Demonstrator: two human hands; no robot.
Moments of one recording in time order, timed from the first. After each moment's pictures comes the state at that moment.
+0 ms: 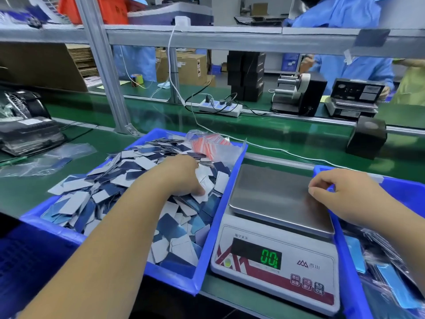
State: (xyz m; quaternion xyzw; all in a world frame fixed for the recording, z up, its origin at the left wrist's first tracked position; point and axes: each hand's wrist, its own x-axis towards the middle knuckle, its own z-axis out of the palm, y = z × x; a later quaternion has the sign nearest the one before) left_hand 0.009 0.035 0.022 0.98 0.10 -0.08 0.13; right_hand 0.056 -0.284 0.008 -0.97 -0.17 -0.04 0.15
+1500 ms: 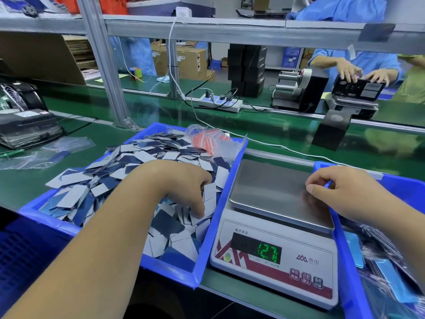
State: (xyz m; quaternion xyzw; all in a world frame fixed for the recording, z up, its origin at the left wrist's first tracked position) left_hand -0.009 0.030 0.032 0.97 0.00 -0.23 0.09; right_hand 0.055 -0.282 0.007 -0.97 -0.17 -0.03 0.19
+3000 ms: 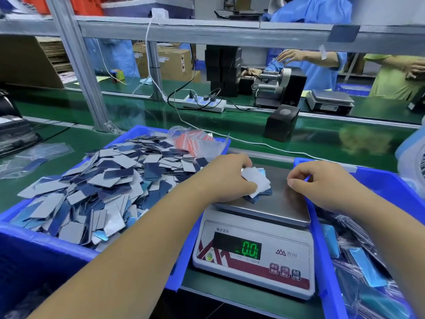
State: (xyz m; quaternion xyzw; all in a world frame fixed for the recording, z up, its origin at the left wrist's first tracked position) left_hand 0.028 -0.063 0.009 0.95 -0.08 -0.01 0.29; right_hand 0.061 -0.289 0.006 -0.97 -0.16 -0.02 0.20
